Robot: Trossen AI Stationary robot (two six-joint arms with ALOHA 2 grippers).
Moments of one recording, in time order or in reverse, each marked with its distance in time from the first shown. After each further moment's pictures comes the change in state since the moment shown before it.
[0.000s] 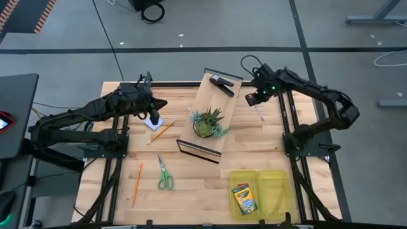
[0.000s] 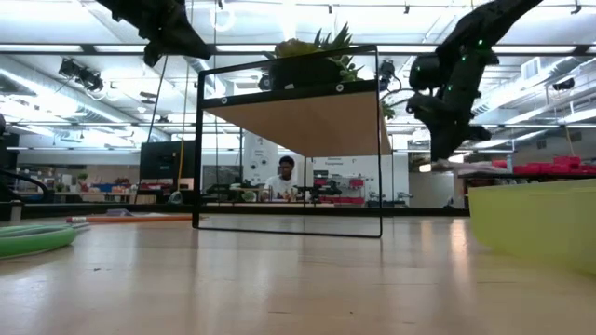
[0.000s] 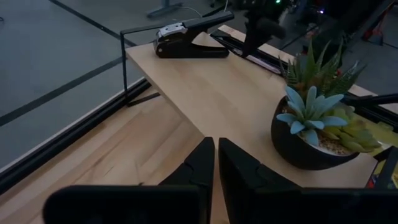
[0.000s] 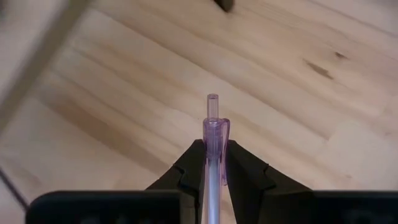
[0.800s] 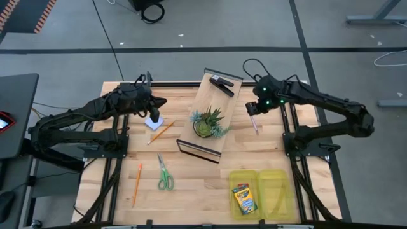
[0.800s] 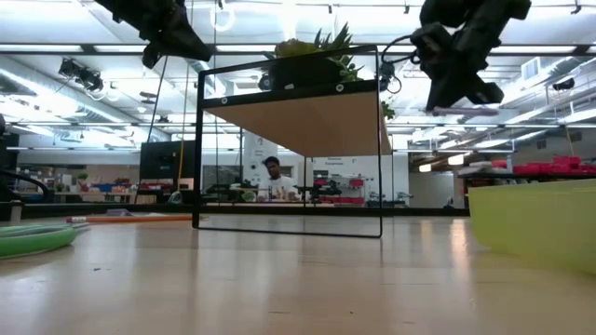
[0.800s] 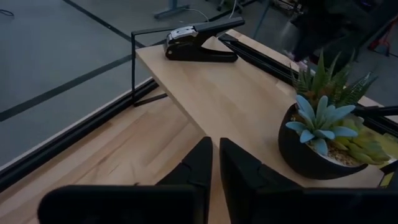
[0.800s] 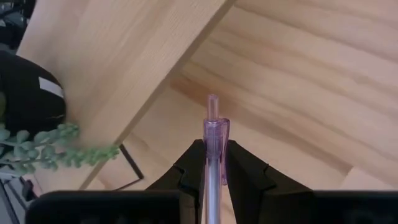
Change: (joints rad) left arm 0.027 0.000 0.000 0.005 -0.001 -0.026; right arm 0.349 -0.258 0.001 -0.028 0.006 0.424
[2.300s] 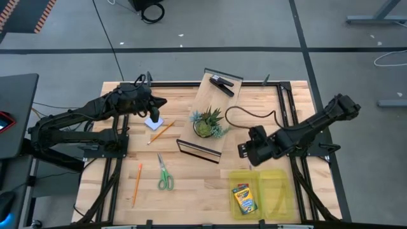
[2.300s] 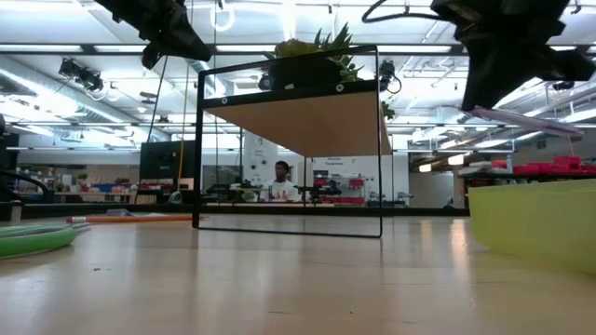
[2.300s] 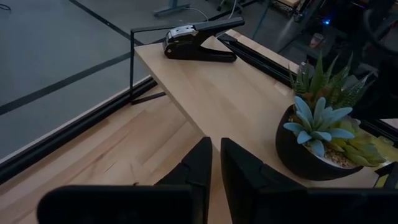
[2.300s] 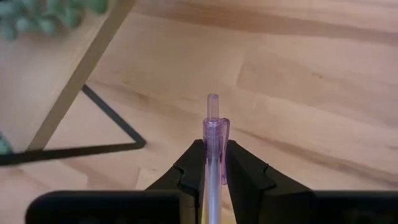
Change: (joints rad) left arm 0.000 0.000 0.000 -0.002 0.005 -0.024; right arm 0.942 0.241 0.001 -0.047 0.673 0.975
